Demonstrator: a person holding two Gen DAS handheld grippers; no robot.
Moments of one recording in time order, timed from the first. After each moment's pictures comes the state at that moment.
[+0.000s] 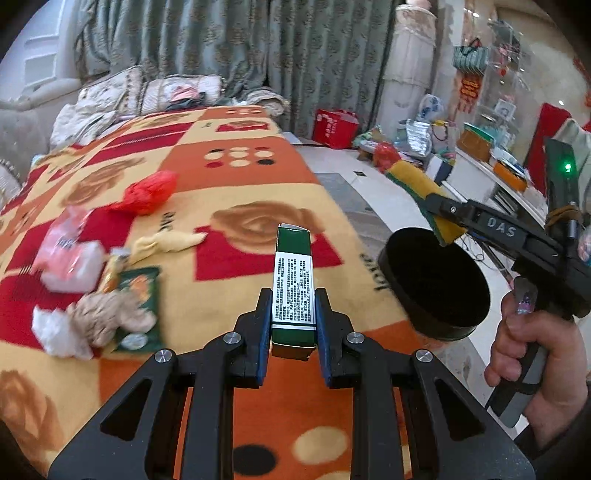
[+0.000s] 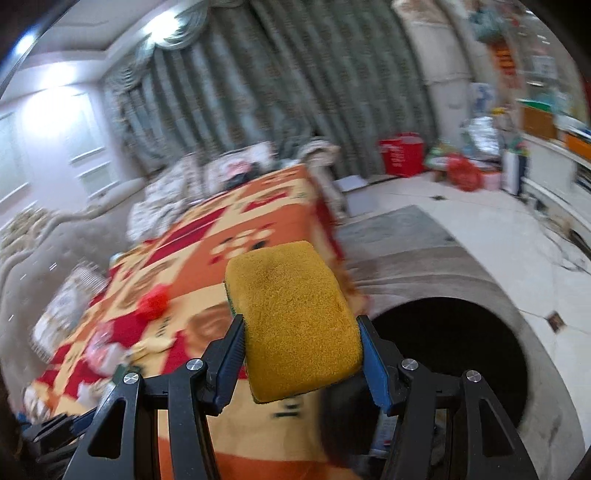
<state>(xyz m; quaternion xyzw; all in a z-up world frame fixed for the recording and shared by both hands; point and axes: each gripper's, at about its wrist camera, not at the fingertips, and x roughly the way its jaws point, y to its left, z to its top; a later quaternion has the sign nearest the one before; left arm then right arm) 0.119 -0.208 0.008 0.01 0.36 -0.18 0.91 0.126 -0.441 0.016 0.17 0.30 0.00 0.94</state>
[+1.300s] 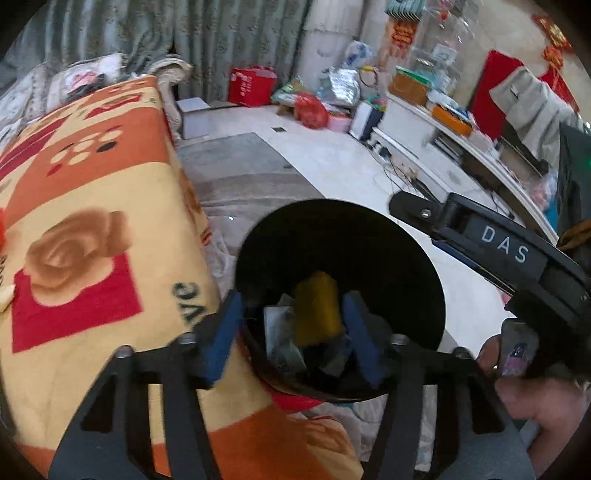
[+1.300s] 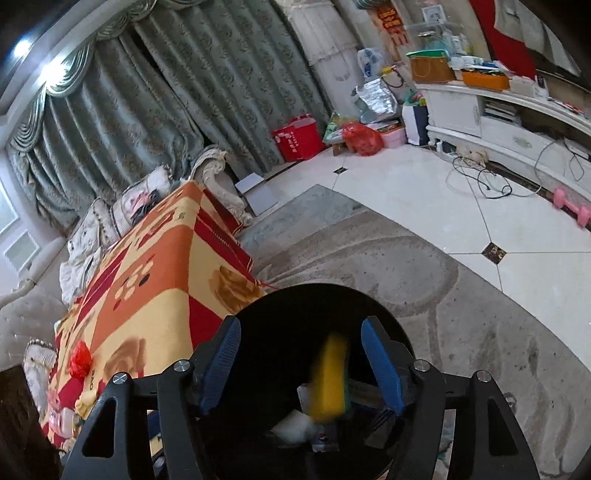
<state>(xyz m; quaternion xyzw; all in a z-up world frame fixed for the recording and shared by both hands) 0.173 -0.360 -0.034 0.05 0.42 -0.31 0.85 0.109 -0.543 -0.009 0.27 0.32 -0.15 0.90</state>
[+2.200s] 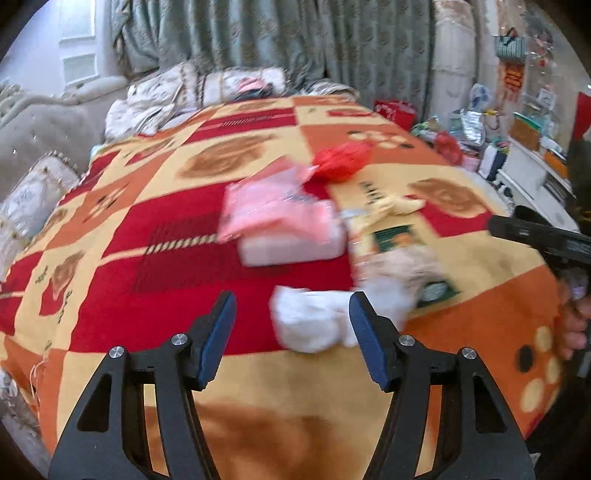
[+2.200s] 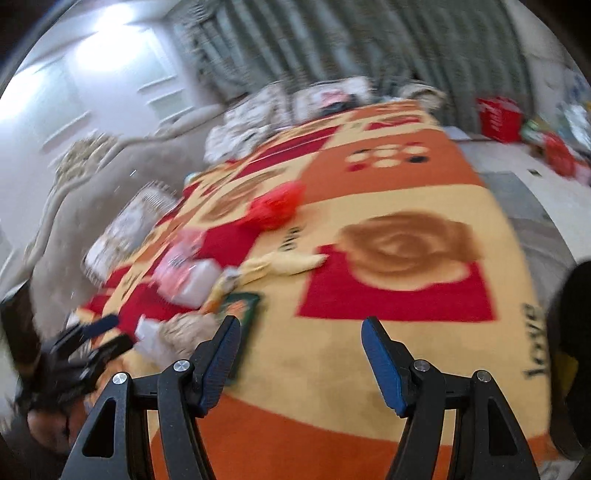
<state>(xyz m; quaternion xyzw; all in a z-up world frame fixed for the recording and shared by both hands) 0.151 0.032 -0.026 0.05 0.38 -0.09 0.92 0.160 -0.256 -0.019 0.12 0.38 0.22 0.89</state>
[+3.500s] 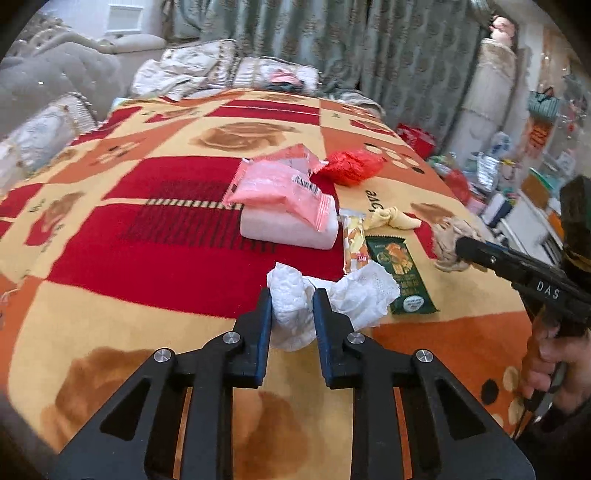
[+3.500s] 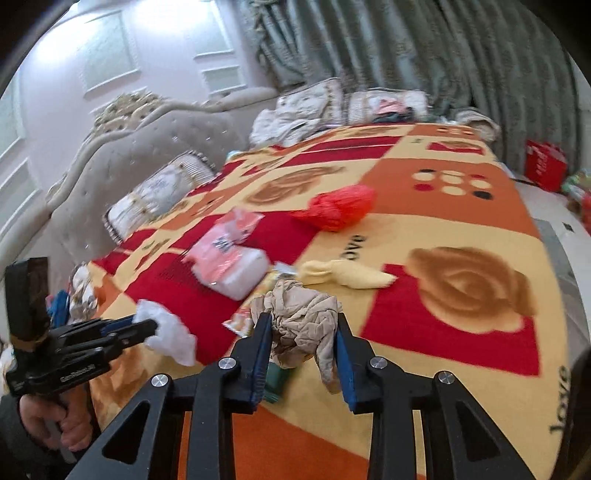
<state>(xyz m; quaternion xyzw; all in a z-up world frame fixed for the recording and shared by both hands) 0.123 0.020 -0.021 -0.06 0.38 -0.05 0.92 0.168 -0.219 -0.013 0.05 0.36 0.27 0.89</state>
